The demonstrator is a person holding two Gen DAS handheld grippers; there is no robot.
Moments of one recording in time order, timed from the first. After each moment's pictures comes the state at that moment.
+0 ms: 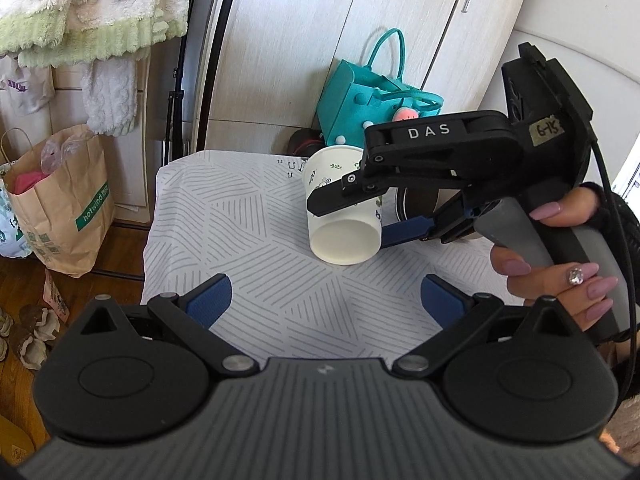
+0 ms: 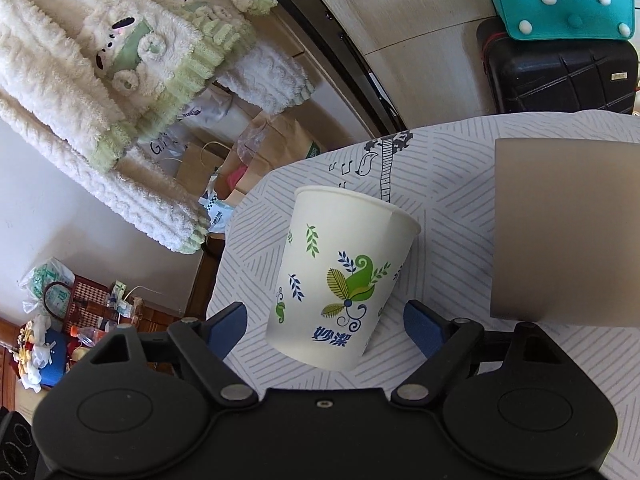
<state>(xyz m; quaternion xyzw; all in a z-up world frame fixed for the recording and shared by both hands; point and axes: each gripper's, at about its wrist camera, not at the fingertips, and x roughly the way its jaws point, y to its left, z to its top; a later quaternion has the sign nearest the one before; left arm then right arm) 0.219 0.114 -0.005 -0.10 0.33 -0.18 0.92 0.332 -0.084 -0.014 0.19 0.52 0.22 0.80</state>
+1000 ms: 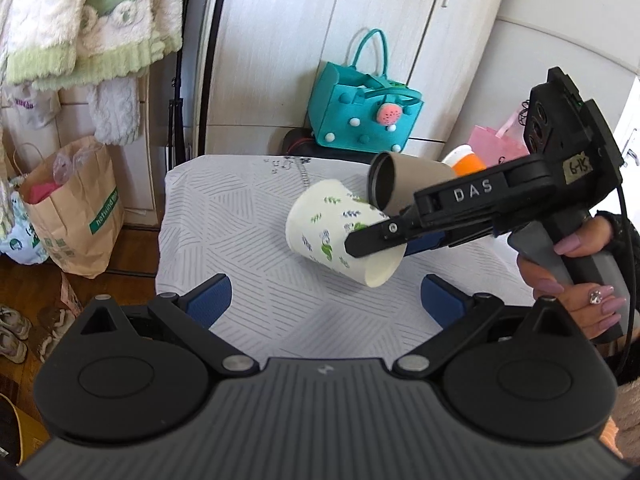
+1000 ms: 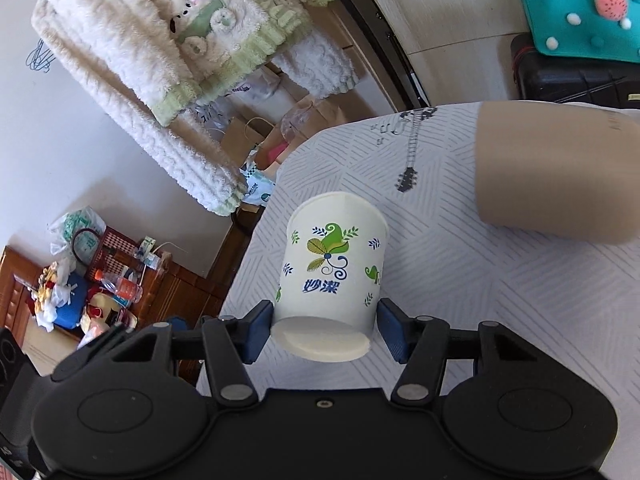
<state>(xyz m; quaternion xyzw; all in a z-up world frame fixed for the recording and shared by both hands) 0.158 0.103 0.034 -0.07 0.33 -0.18 0.92 0.259 -0.107 0.010 0.15 0.50 0.29 0.80</state>
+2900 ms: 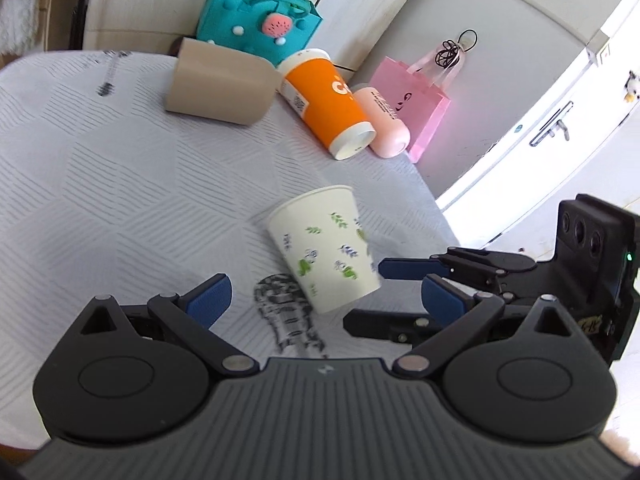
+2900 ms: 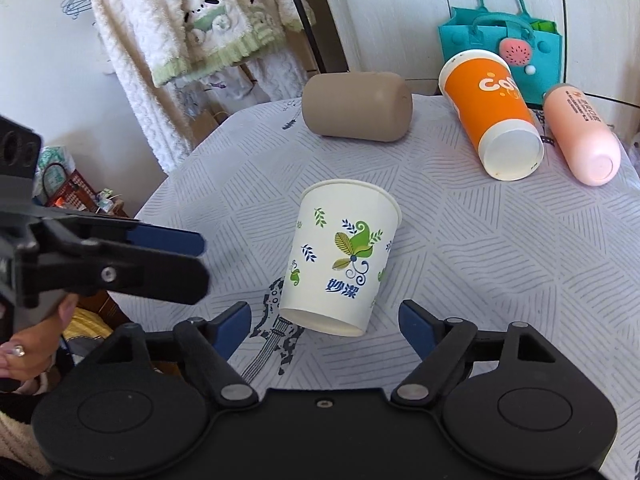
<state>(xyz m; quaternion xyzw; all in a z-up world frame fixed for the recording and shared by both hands) 0.139 -0.052 0.023 -0.15 0.43 -0.29 0.84 0.113 -0.264 0.005 0.04 0.43 0.26 0.86</state>
